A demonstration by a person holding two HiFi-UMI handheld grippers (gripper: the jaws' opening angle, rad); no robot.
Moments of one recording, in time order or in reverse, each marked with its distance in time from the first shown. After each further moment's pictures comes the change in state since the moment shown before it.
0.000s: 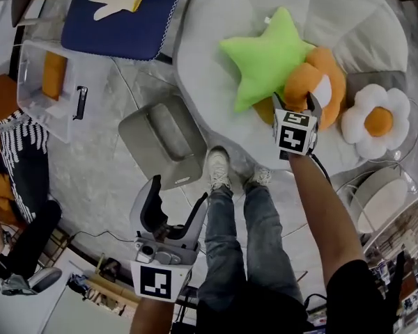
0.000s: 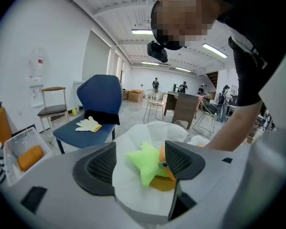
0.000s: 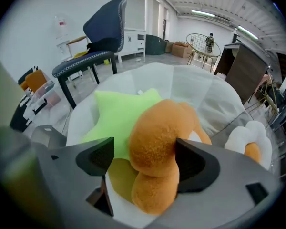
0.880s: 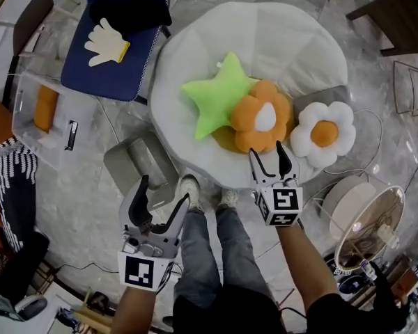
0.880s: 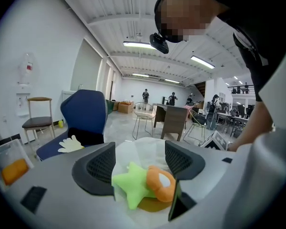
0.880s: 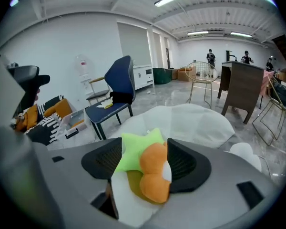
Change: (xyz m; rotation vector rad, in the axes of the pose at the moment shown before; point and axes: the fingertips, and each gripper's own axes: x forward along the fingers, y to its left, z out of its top) left arm 0.001 -0.048 0.084 0.026 -0.151 -0.121; right arm -0.215 -0.036 0.052 0.030 -0.335 0.185
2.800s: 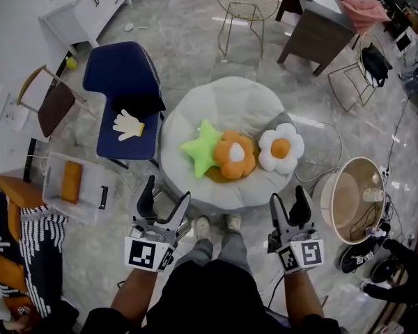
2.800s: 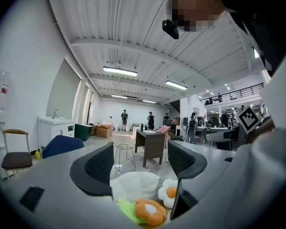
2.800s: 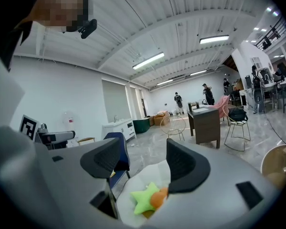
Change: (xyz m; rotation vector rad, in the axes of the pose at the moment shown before) left arm -0.136 -0.050 0.224 0.178 -0.303 -0.267; right arm -0.392 0.061 0.178 0.239 -0.613 -0.229
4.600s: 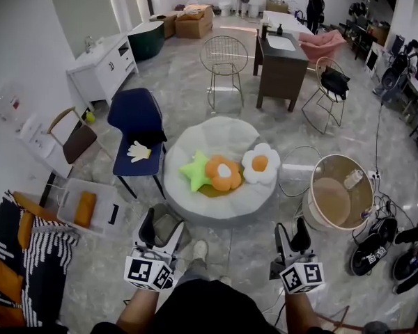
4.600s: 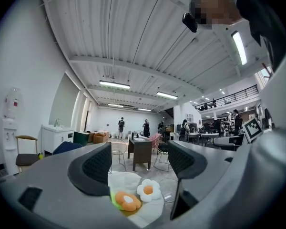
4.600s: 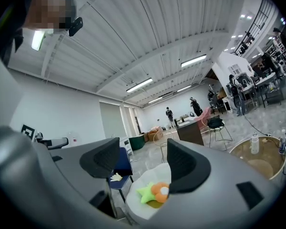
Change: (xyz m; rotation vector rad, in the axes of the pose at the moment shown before) left arm -0.271 -0.193 0.051 0.004 -0.084 -0.026; right arm -0.368 0.010 0.004 0.106 -0.214 -0.080
